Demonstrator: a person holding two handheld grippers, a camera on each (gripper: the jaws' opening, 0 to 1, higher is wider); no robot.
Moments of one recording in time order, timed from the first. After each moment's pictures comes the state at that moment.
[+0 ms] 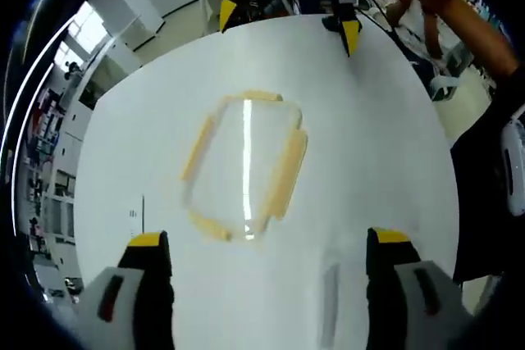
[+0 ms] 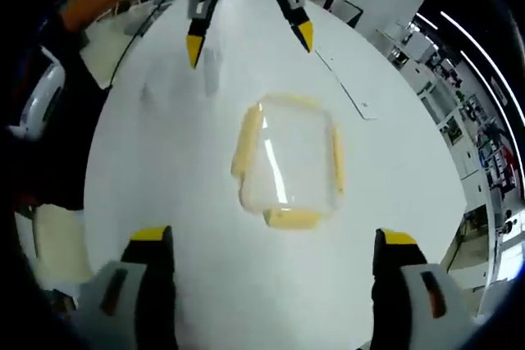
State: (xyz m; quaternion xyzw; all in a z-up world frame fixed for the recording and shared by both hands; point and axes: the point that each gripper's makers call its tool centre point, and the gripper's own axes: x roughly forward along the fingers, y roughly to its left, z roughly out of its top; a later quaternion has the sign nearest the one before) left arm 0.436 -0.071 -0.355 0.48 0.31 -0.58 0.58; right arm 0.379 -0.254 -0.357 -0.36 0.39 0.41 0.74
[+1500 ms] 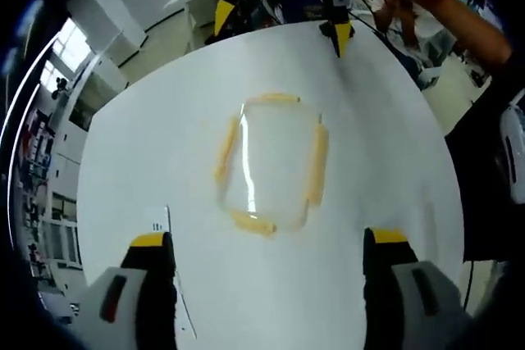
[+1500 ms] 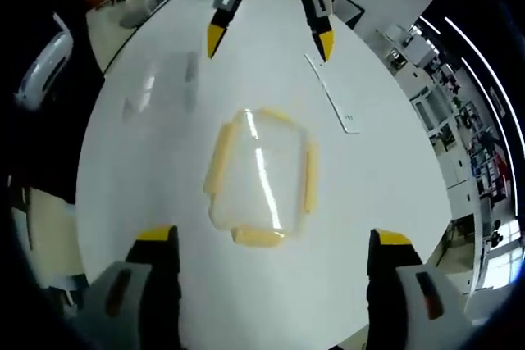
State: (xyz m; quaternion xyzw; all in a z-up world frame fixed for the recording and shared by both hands) left arm 0.500 -0.065 -0.322 0.48 0.28 -0.63 0.54; right arm 0.428 -0.239 -0.326 -0.39 0.39 0.40 0.73
